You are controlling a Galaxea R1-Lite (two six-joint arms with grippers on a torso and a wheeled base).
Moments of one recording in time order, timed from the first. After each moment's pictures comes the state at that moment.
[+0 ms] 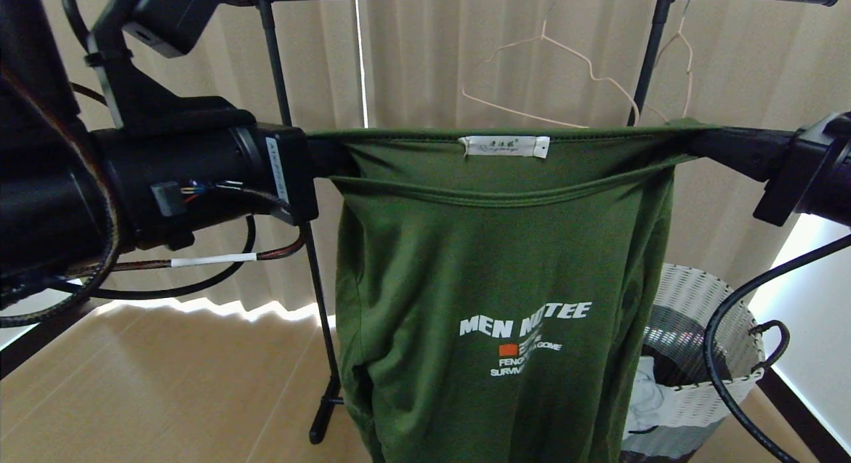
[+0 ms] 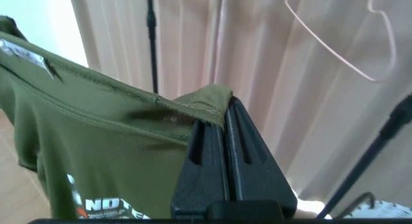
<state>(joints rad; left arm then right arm) -0.64 1.41 -1.08 -0.27 -0.05 -0.04 0.38 1.27 -0.93 -0.34 0.16 0.02</state>
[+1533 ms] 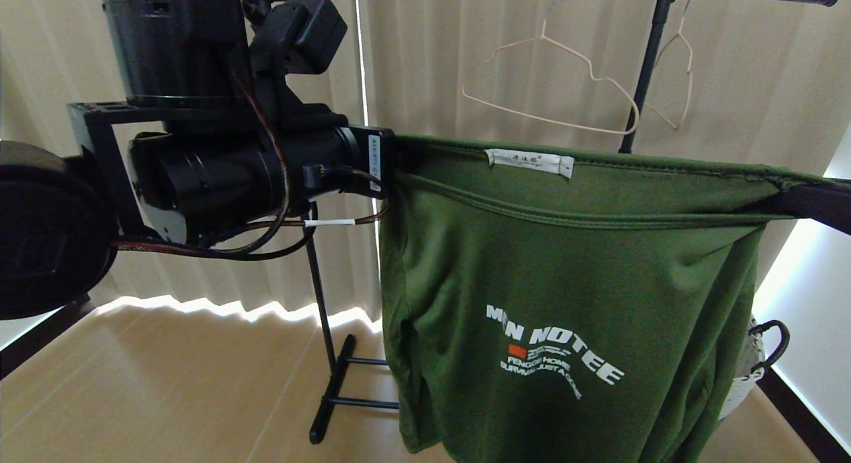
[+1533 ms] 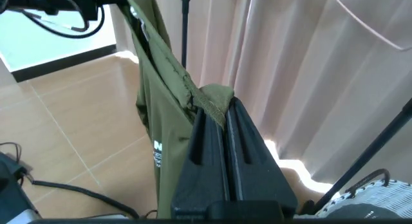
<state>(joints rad) -0.65 1.65 -1.27 -0.26 0.10 -0.01 0.48 1.03 -0.89 -0.05 0.17 0.00</state>
